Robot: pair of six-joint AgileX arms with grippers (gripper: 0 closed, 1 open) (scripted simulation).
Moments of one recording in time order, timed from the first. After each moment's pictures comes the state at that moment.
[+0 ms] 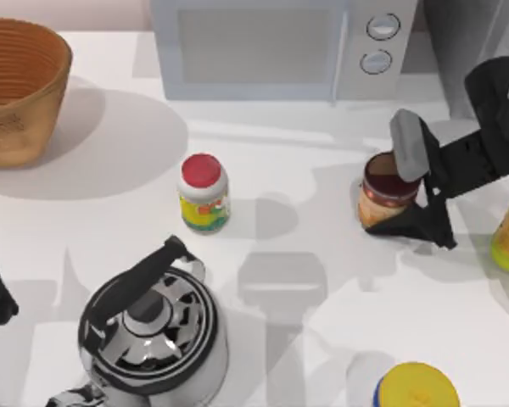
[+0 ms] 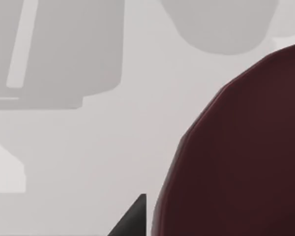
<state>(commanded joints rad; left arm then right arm) 0.00 0.00 0.00 0.00 0.00 0.00 0.15 2.20 1.35 -0.53 -0.85 -1.31</state>
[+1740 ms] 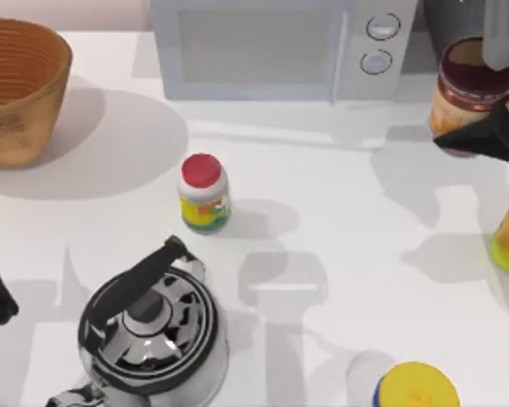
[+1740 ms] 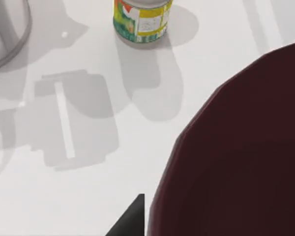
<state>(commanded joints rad) 0.00 0.00 0.00 0.00 0.00 0.00 0.10 1.63 1.39 -0.87 -0.71 -1.08</state>
